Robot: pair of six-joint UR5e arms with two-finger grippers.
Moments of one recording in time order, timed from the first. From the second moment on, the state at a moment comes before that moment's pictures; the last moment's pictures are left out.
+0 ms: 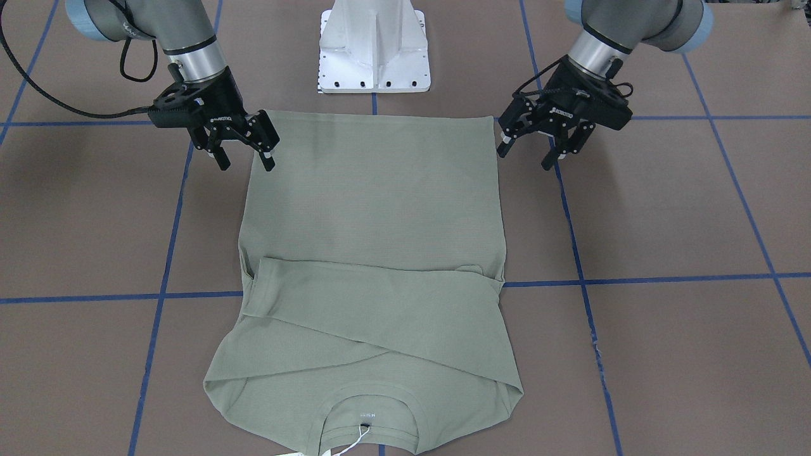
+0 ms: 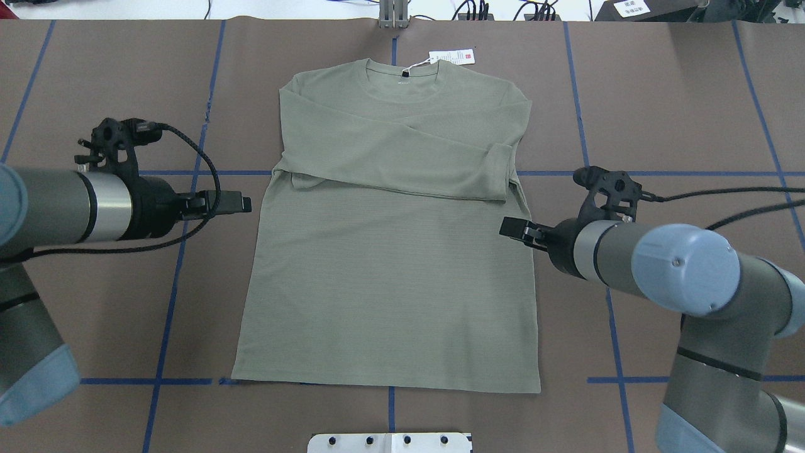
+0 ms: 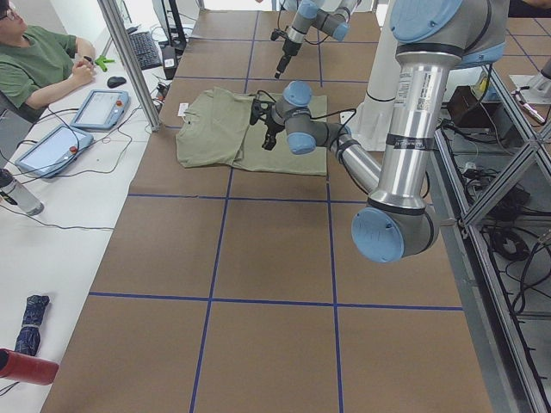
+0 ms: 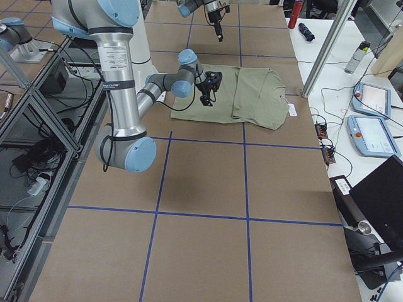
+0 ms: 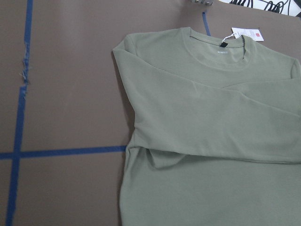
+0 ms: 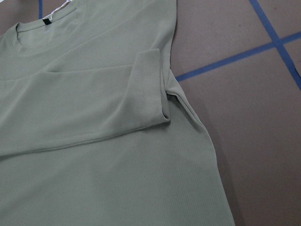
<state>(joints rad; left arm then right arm) -0.59 -1.68 -2.08 -2.18 -1.75 -1.35 0.42 -1.46 2.10 -1.16 1.49 1.63</state>
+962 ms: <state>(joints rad) -0.09 -1.52 -2.03 -2.28 -1.24 -1.92 0.11 -1.61 2.23 -1.21 1.17 2.01</state>
